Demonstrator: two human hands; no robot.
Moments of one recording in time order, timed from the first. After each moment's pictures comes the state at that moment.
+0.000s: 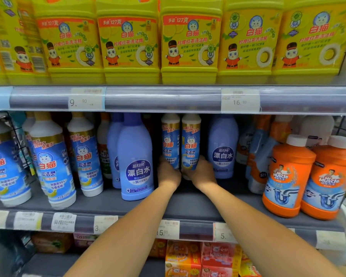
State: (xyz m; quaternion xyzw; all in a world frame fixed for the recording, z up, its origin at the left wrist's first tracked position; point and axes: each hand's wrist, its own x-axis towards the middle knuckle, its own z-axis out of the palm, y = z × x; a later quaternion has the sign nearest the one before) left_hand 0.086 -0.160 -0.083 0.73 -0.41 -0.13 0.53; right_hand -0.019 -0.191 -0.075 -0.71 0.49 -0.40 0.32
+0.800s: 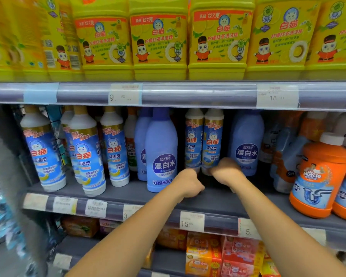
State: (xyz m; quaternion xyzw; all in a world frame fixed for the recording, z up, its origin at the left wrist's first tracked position) left_hand 0.092 -0.078 -0.056 0.75 -0.57 -0.20 0.27; right_hand -0.024 -0.154 -0.042 -0.76 0.56 -0.20 0.24
